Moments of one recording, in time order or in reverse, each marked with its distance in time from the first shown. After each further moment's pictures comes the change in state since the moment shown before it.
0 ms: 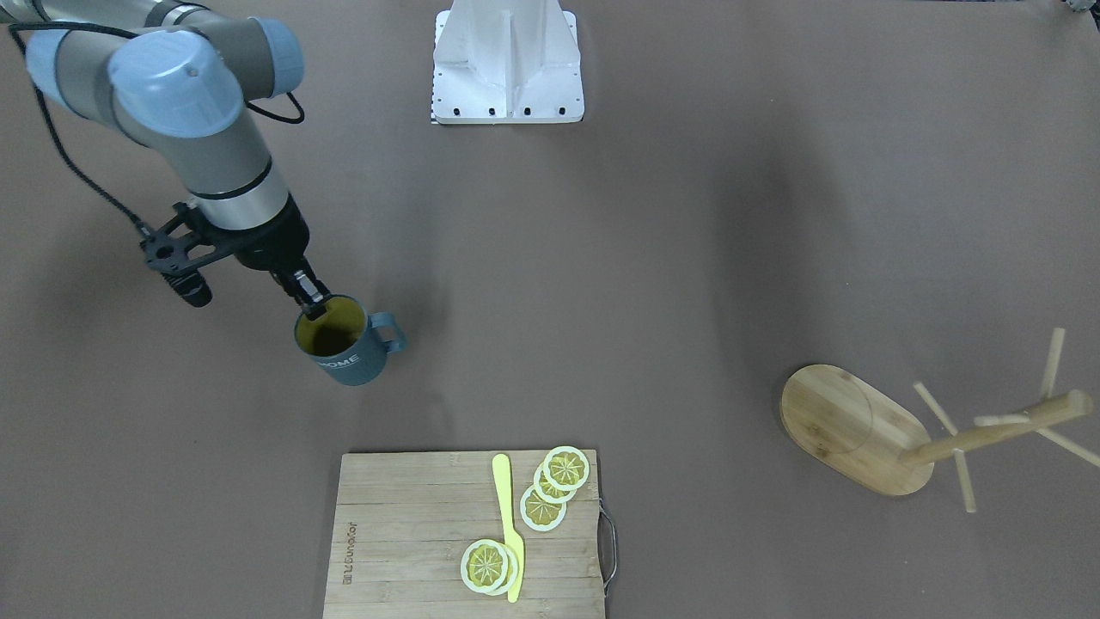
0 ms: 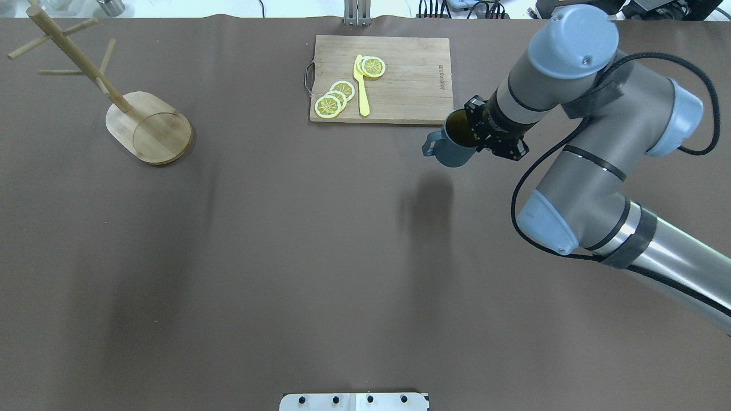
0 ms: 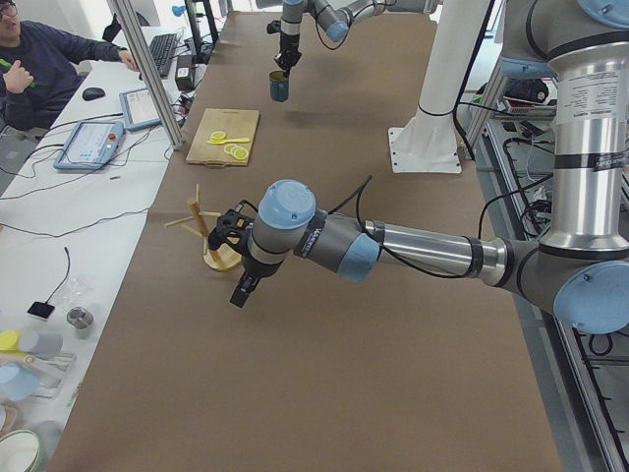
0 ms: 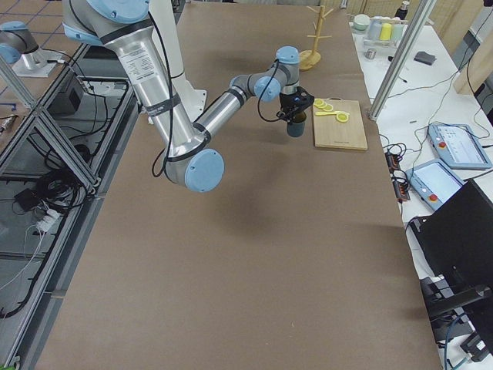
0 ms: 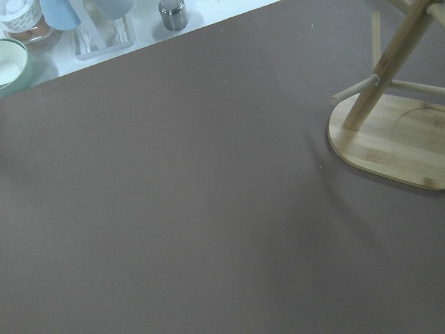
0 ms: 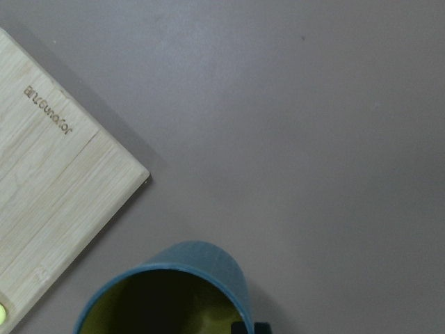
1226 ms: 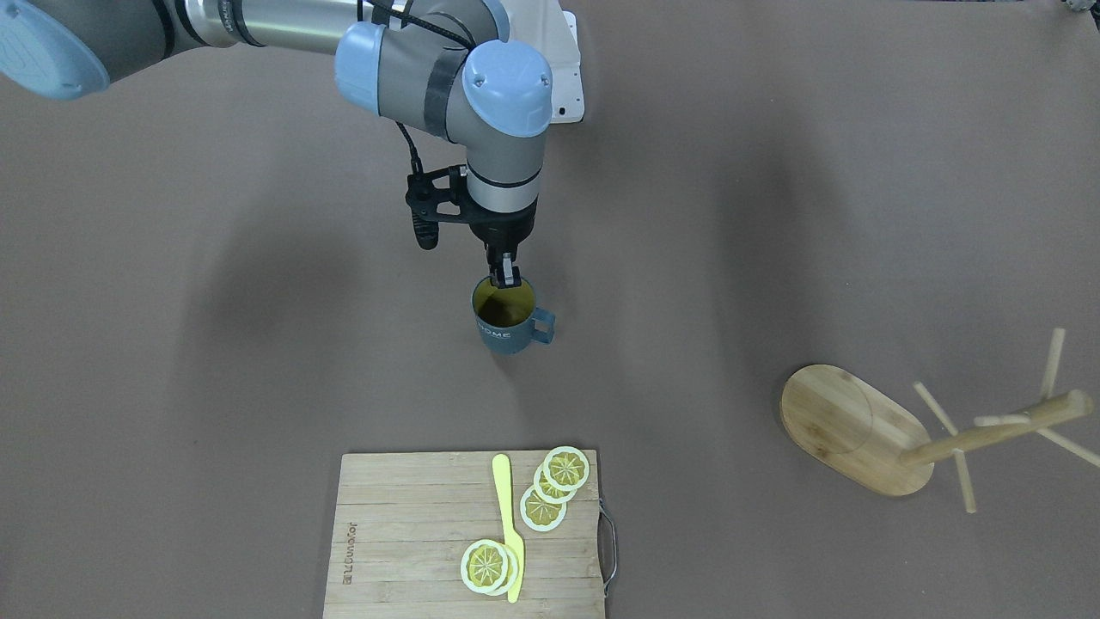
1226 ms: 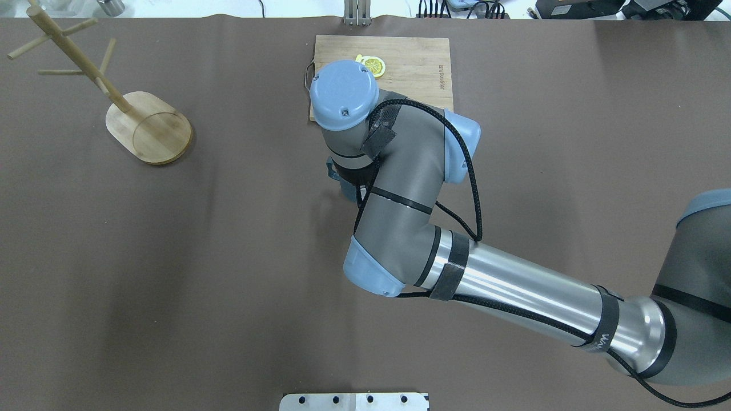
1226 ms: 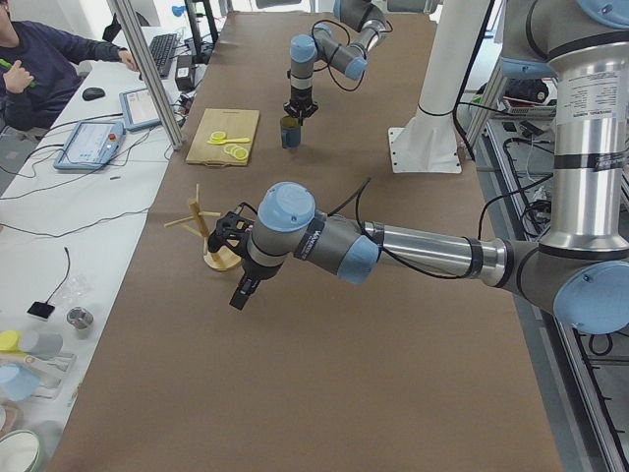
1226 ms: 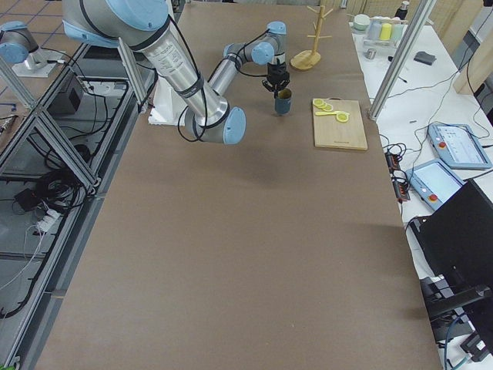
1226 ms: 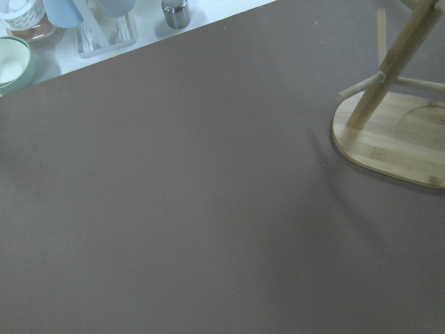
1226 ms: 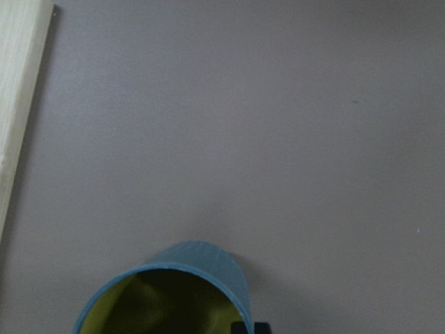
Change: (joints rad) left arm 0.000 0.000 0.008 -0.005 0.006 0.003; right arm -0.218 0.383 -0.311 -0.156 -0.106 0.649
